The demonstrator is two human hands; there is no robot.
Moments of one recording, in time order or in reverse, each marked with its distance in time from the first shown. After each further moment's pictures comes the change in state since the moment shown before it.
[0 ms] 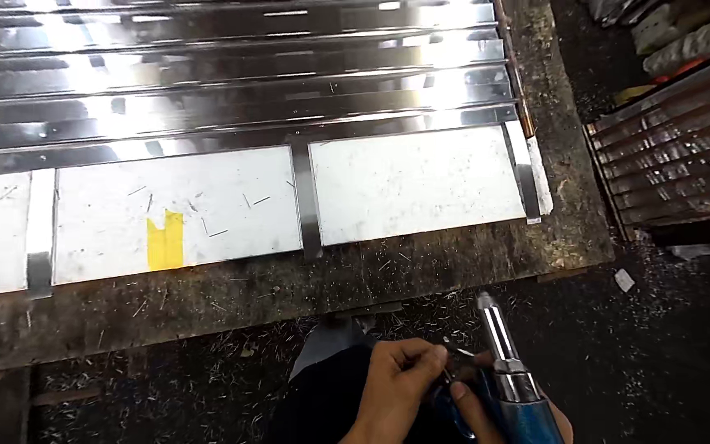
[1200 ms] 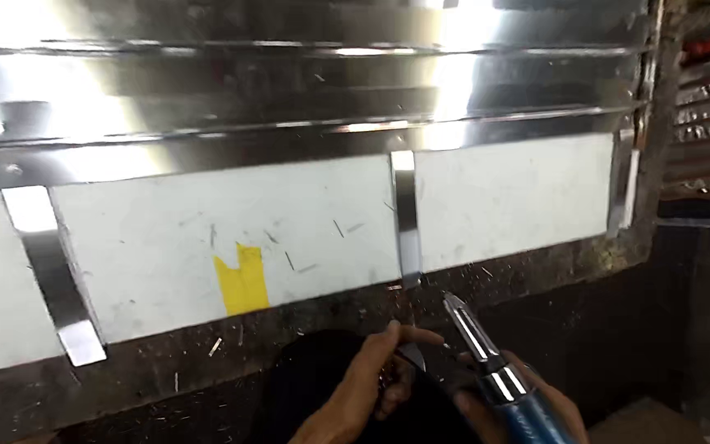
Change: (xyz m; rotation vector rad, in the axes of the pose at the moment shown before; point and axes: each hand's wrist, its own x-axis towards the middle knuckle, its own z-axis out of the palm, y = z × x) left_hand 0.045 0.105 -0.282 -0.383 -0.358 -0.405; right_hand 0.087 -0.102 0.230 -0.209 -0.394 0.311
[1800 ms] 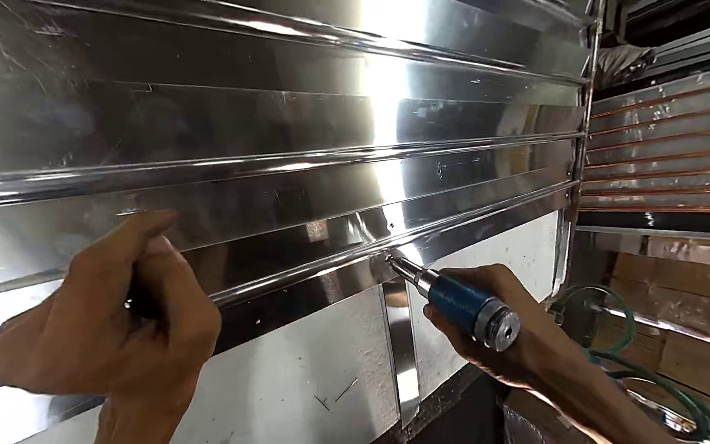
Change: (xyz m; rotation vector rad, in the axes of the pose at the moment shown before) left_hand 0.141 0.263 -0.207 1.358 1.226 1.013; right_hand 0.338 -0.058 -0.017 -0.848 -0.092 0.009
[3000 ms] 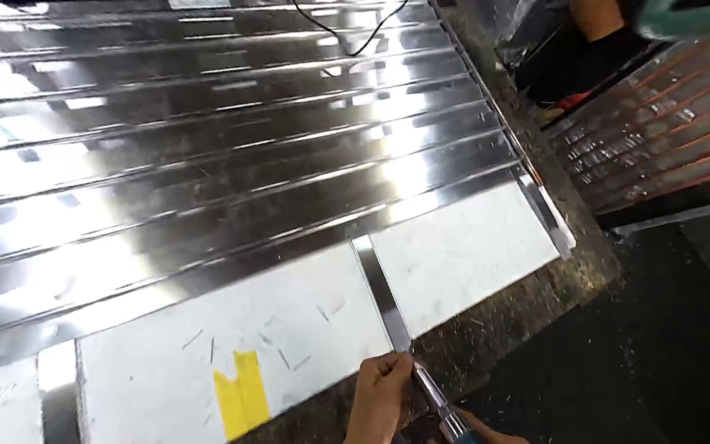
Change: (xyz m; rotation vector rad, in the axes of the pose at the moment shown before) left_hand -0.240 0.207 -0.084 -0.912 -1.030 -0.847; right_hand -0.328 0.009 0.147 0.758 0.508 -0.018
